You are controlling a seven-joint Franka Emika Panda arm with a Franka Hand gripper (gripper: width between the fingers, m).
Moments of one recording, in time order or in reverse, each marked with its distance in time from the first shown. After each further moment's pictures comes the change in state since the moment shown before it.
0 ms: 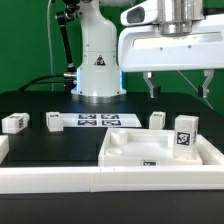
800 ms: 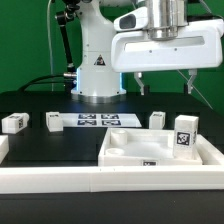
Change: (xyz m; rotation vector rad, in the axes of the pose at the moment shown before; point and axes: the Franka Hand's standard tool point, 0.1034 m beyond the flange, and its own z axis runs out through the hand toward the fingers) arm -0.055 0.038 0.005 0.007 -0.011 -0.091
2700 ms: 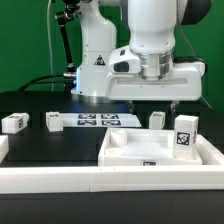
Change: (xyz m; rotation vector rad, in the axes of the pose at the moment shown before) arm -0.082 0.040 0.057 -0.084 -0.474 -0.122
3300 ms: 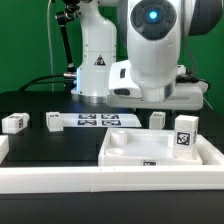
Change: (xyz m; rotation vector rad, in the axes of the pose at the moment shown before) arm -0.005 -0.003 0.009 -0.013 -0.408 0.025
